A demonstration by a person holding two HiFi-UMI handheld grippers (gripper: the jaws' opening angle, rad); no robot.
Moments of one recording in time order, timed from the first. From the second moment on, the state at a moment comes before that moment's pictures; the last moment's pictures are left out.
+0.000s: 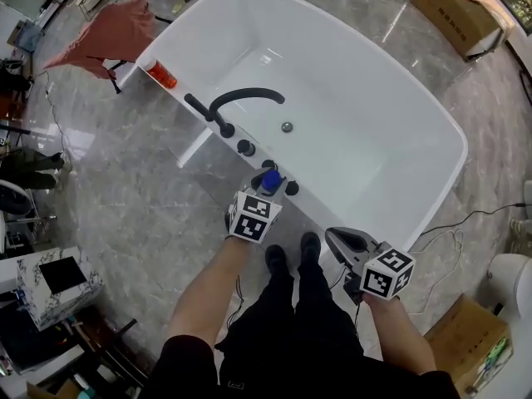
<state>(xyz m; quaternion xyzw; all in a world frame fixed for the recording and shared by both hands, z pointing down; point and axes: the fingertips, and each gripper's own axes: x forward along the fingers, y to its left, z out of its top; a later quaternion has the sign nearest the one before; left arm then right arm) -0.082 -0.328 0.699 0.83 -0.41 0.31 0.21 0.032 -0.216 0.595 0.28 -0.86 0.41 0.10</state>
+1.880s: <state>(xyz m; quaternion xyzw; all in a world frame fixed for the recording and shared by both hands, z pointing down) -0.061 -0.342 0.770 0.83 -0.35 0.38 0.21 0.035 -0.205 0.630 0.29 -0.84 0.44 0.10</state>
